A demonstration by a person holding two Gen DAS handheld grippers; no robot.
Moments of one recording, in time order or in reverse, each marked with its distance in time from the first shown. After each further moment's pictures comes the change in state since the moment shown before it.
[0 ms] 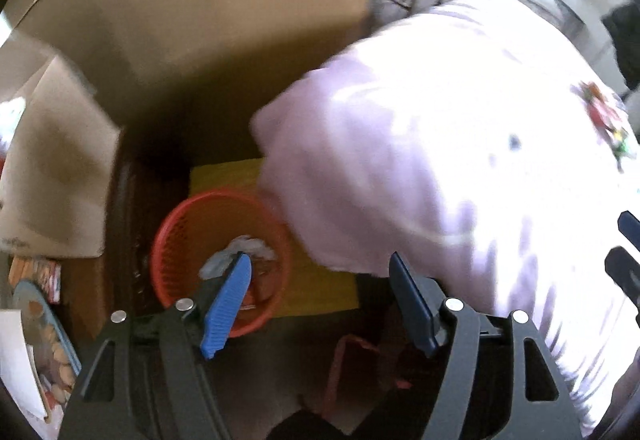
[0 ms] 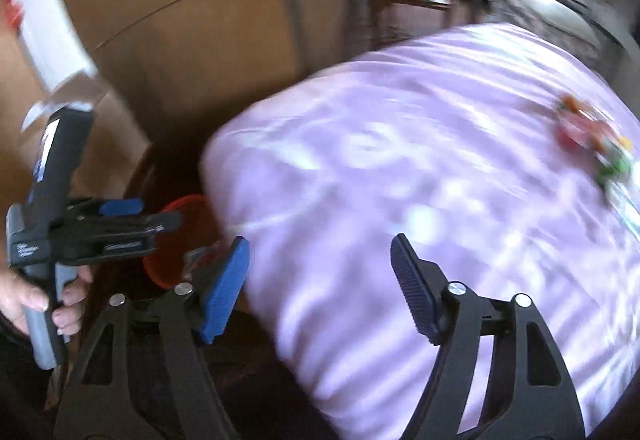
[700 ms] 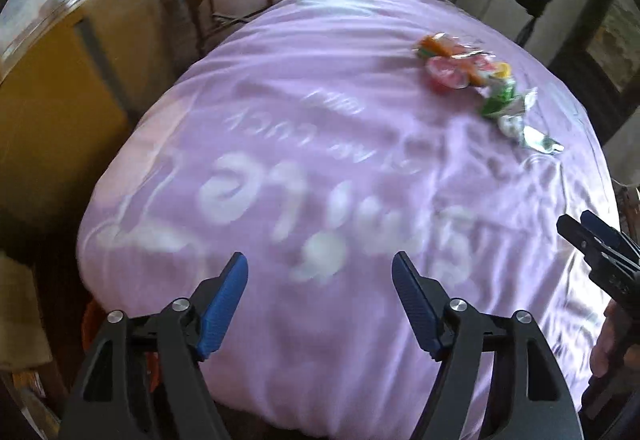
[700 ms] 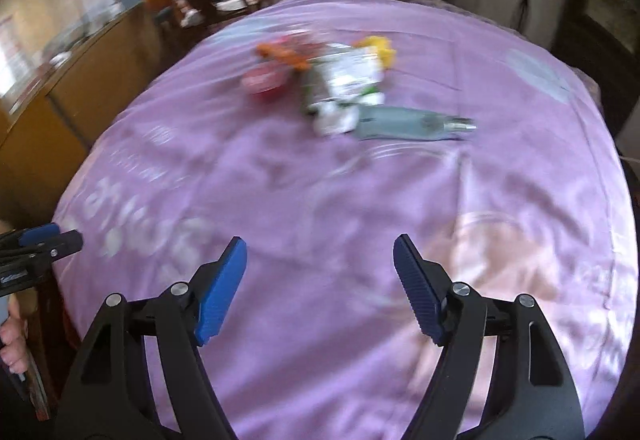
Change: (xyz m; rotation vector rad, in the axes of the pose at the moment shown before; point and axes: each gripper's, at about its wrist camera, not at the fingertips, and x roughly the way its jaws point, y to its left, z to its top) left arm -0.017 -0.233 0.039 0.329 -0.059 -0.176; right arm -0.064 -0.239 -0.056 0.421 -0.045 -0.348
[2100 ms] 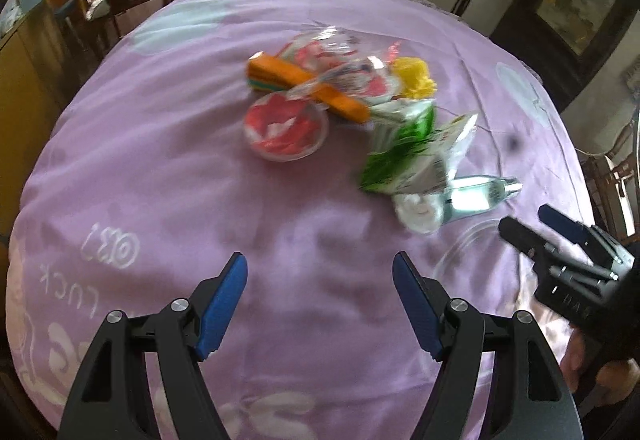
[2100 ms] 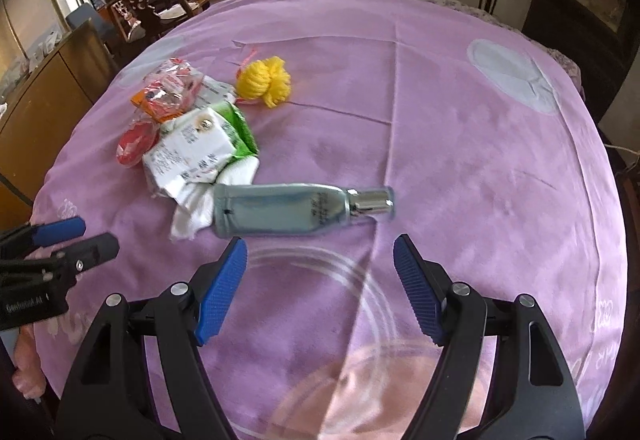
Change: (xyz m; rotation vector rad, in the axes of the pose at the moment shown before) left arm 0.088 -0.139 0.108 0.170 0.047 -0.175; right arm 0.065 -0.086 0.077 0.083 0.051 -0.075
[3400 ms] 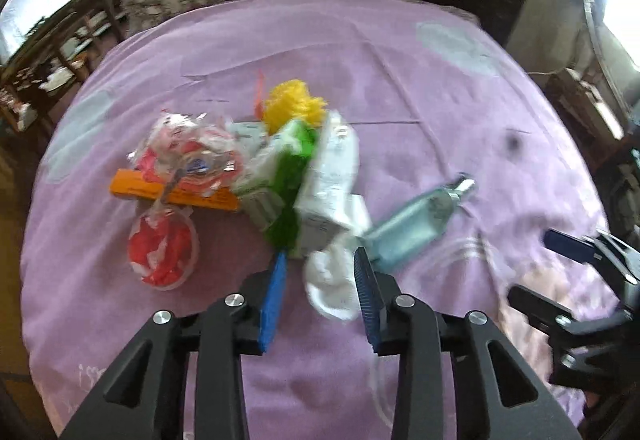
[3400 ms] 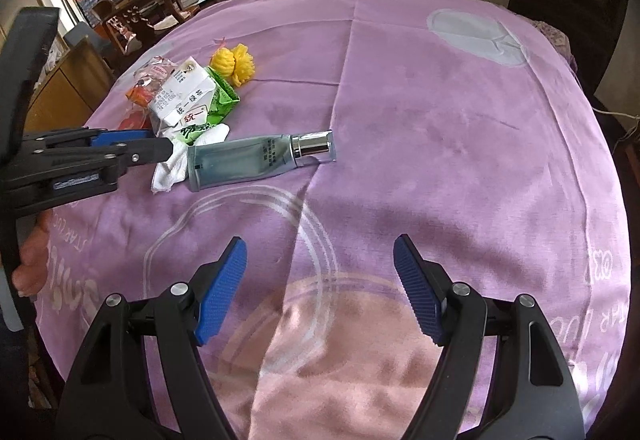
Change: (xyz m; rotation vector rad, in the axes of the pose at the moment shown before) left arm 0.026 -0.077 0.040 0.365 -0.002 -0.065; right arm -0.019 -0.046 -0.037 0.068 0.003 0.043
